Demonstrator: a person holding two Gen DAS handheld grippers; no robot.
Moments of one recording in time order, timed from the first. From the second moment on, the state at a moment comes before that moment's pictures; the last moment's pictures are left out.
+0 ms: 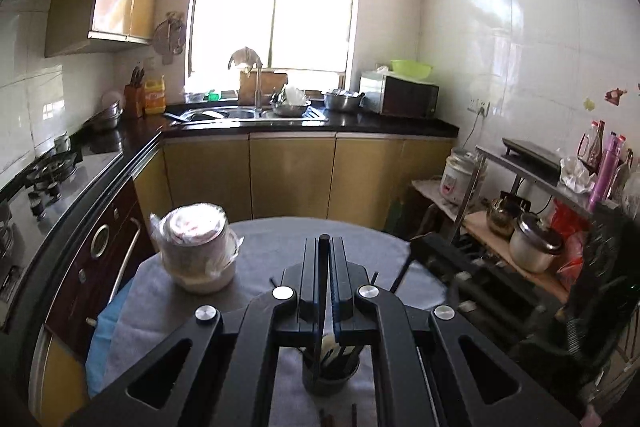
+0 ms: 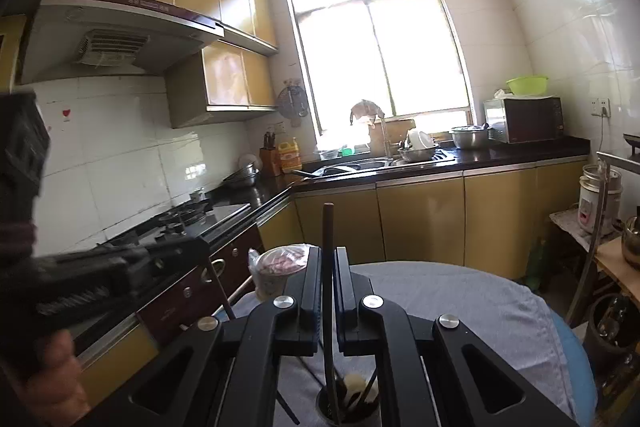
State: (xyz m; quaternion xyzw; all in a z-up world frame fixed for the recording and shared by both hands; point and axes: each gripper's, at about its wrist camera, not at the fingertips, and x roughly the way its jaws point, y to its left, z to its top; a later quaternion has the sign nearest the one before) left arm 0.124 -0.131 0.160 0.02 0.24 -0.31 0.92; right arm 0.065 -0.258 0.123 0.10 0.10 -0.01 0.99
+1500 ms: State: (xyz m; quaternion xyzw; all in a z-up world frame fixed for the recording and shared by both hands) left arm 0.023 -0.067 -0.022 0.09 0.38 -0.15 0.91; right arm -0.058 -0.269 -0.068 0.24 0.31 -0.02 0.92
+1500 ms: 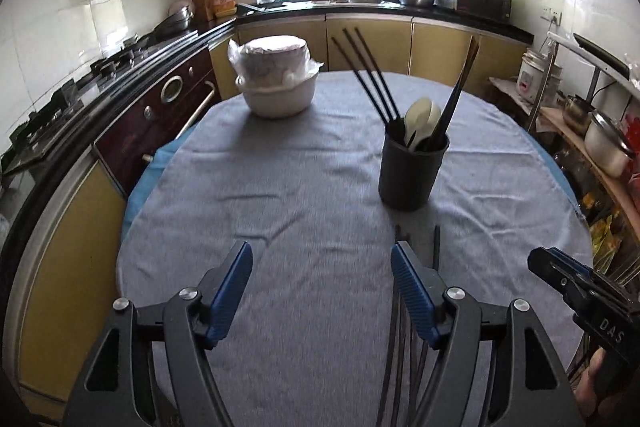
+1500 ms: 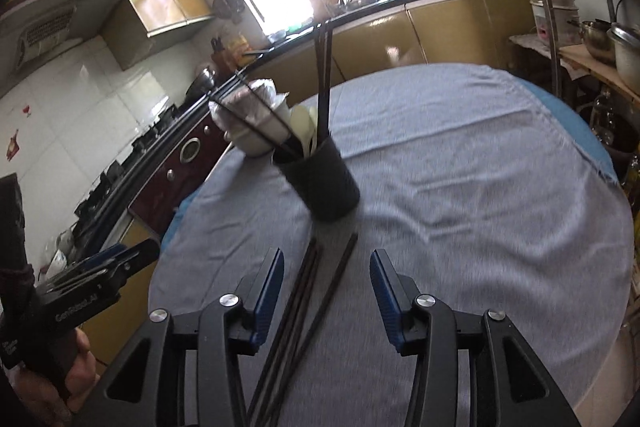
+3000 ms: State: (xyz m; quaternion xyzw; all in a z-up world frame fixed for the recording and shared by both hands) left arm 0.021 -0.055 -0.046 0.08 0.40 -0.12 0.90; right arm -0.064 -0.245 -0.085 0.23 0.34 0.00 0.91
